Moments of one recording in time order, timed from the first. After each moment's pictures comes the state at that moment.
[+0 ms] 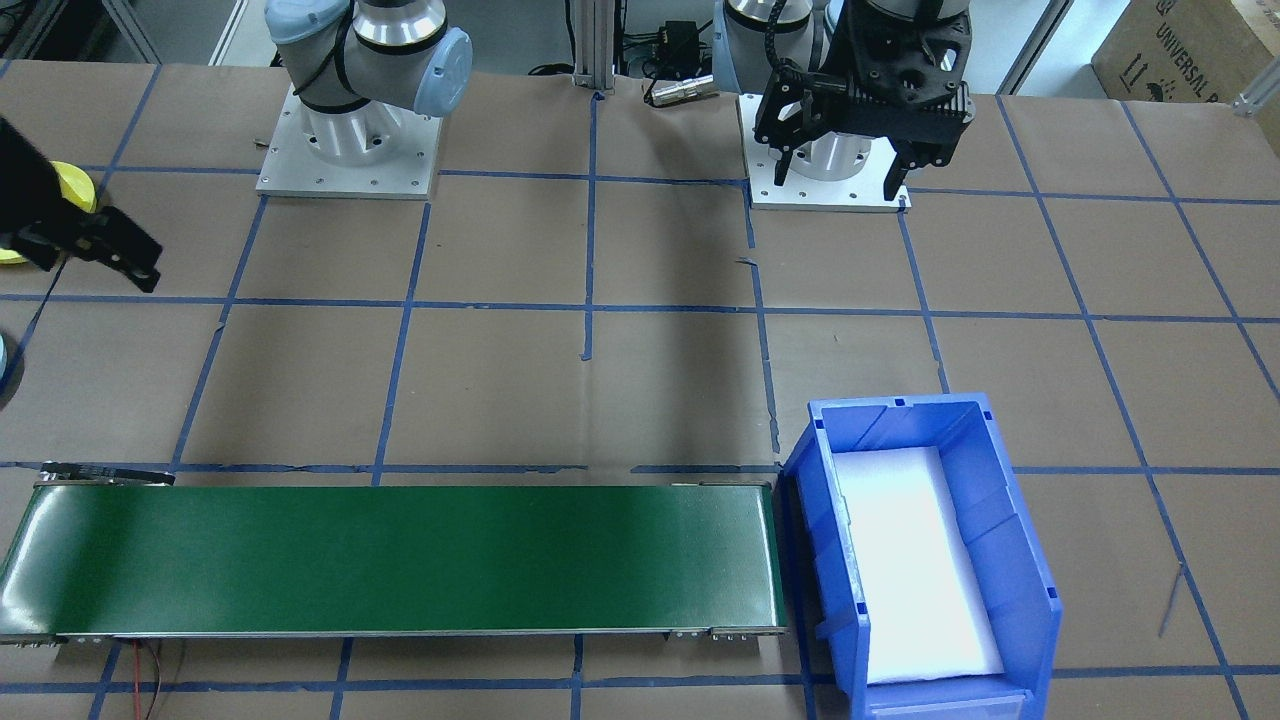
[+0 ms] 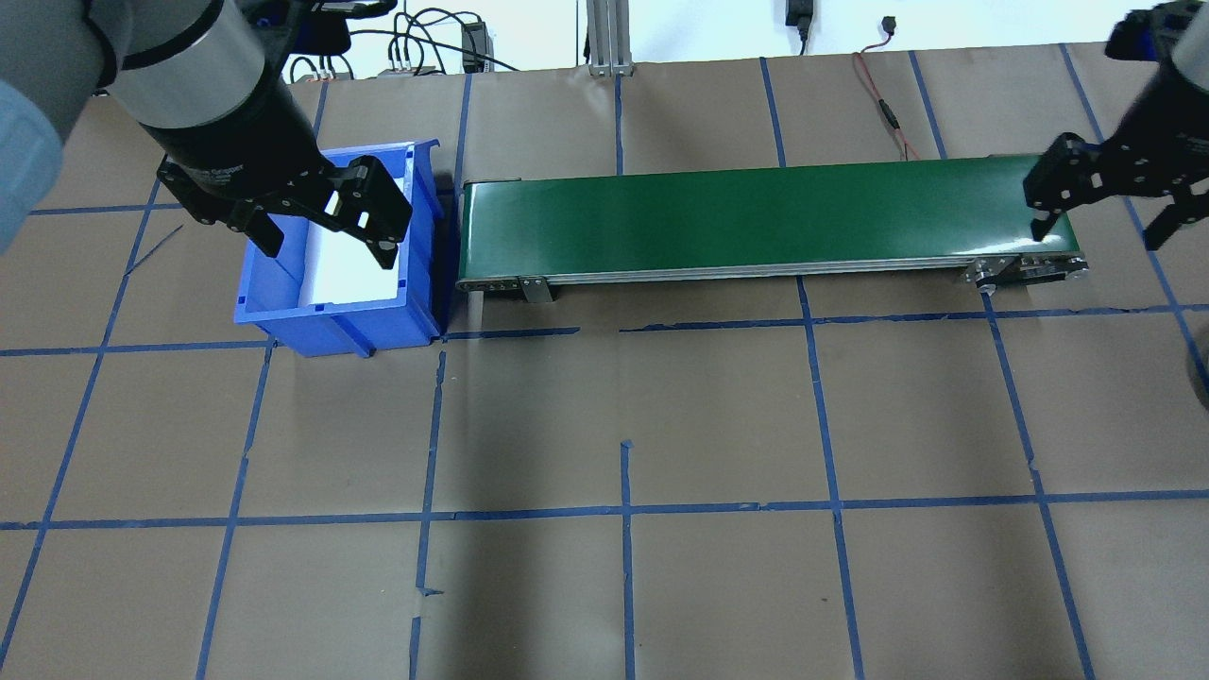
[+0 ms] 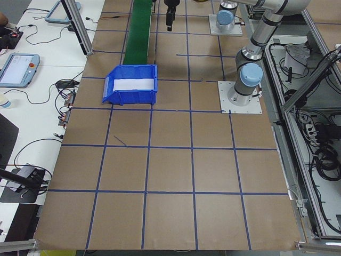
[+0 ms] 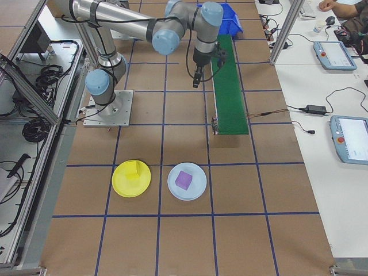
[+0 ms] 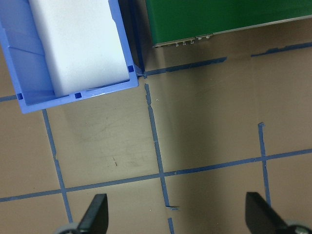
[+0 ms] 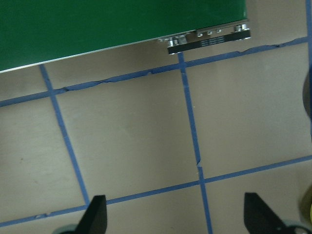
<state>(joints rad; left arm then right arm) -1.65 -1.50 -1.53 -1.68 1.59 0.07 1.31 -1.57 1.61 -1.54 -1.64 -0.09</state>
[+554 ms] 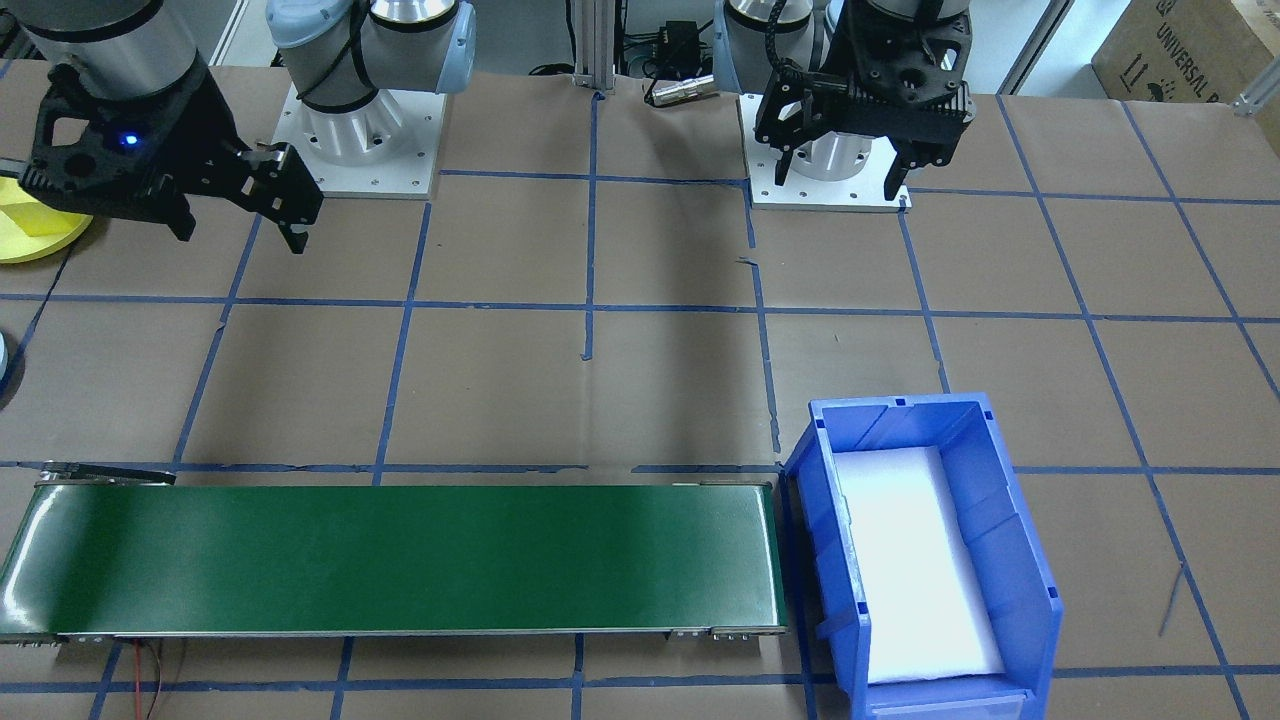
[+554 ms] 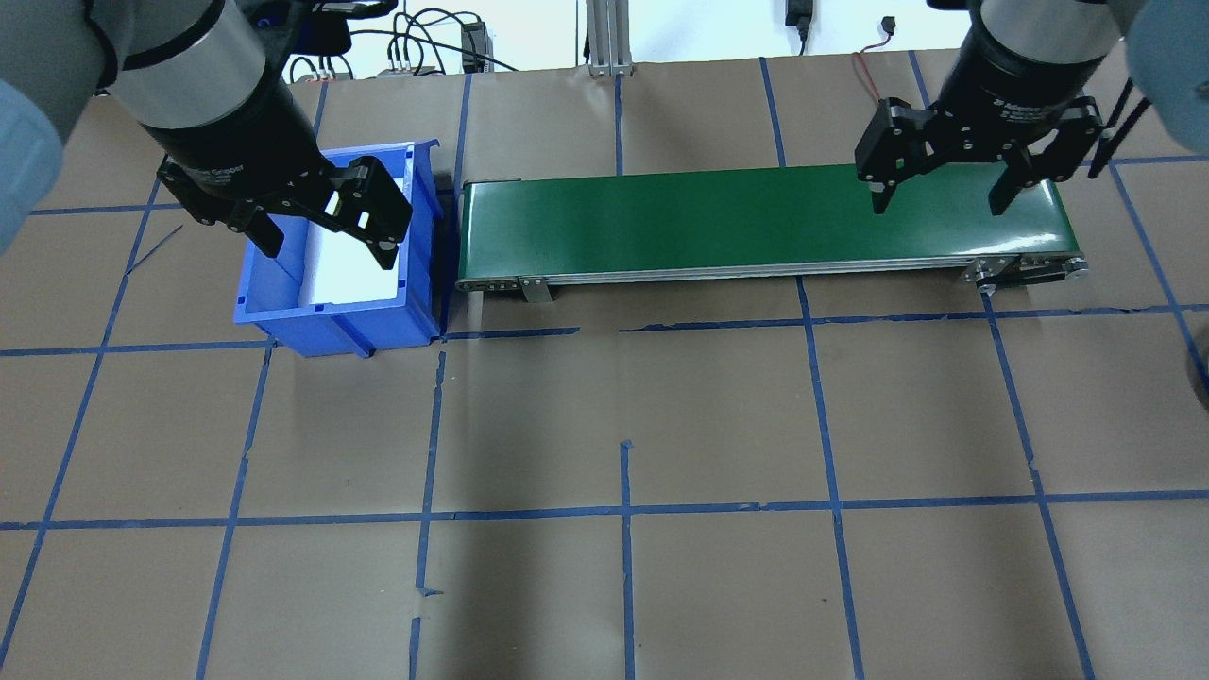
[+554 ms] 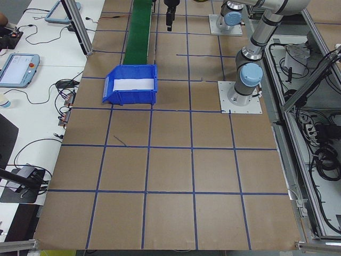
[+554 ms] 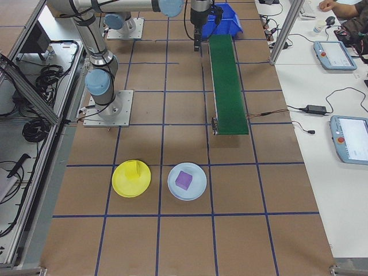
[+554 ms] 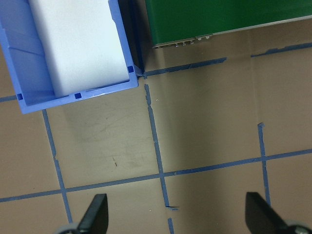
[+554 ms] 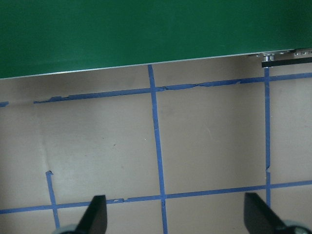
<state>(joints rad) -1.65 -1.50 -1.53 -1.69 1.59 0.07 1.55 -1.58 1.53 -1.52 -1.57 0.06</state>
